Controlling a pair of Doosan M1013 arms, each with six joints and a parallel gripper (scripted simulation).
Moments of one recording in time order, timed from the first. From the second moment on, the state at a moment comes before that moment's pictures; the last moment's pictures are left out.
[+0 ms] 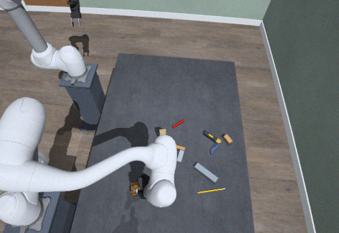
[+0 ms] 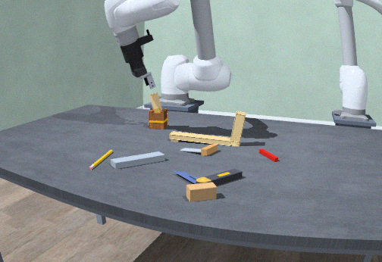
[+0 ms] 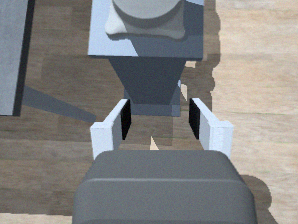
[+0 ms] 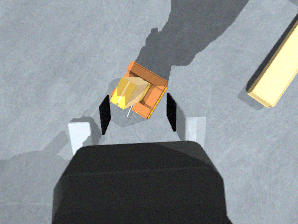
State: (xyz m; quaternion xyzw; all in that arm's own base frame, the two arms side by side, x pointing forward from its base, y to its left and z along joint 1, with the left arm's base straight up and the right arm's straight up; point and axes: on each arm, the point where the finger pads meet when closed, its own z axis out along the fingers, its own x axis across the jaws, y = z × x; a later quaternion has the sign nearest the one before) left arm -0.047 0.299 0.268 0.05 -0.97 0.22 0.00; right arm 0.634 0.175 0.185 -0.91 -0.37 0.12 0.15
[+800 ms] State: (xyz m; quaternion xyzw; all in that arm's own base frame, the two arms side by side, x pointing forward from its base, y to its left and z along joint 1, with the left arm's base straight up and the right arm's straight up) left arm -0.047 0.299 0.268 0.05 -0.97 0.22 0.00; right arm 0.607 0.150 0.189 -0.98 -0.10 0.01 0.14
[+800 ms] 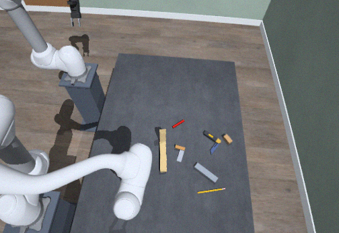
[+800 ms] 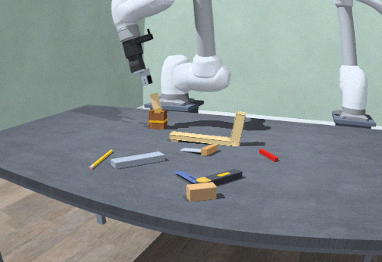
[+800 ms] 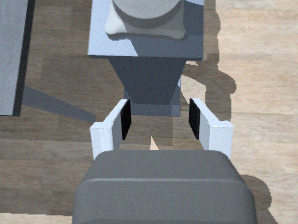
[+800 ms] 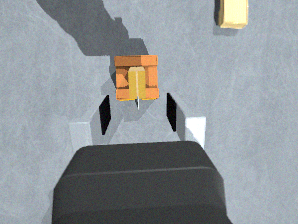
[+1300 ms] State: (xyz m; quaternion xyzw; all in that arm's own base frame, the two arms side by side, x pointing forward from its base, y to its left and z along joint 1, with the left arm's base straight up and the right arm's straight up) left arm -0.047 0.299 0.268 0.05 -0.97 0.22 0.00; right arm 0.603 0.164 0.142 -0.98 -0.10 0.01 0.14
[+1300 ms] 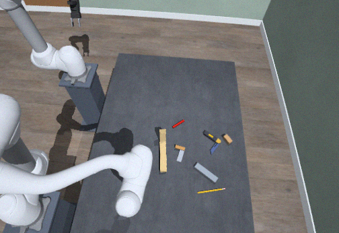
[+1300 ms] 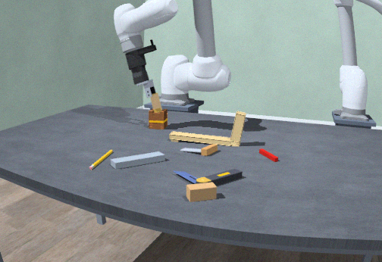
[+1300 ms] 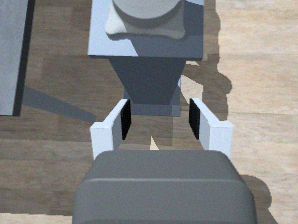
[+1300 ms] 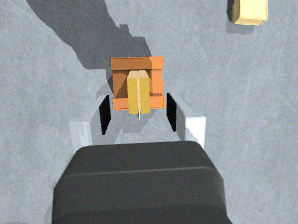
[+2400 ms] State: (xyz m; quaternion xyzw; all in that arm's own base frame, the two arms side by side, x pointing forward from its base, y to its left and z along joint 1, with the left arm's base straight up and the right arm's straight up) left arm -0.047 0.299 0.268 0.05 -0.97 0.22 0.00; right arm 0.602 0.173 0.110 -0.98 -0.10 0.01 0.14
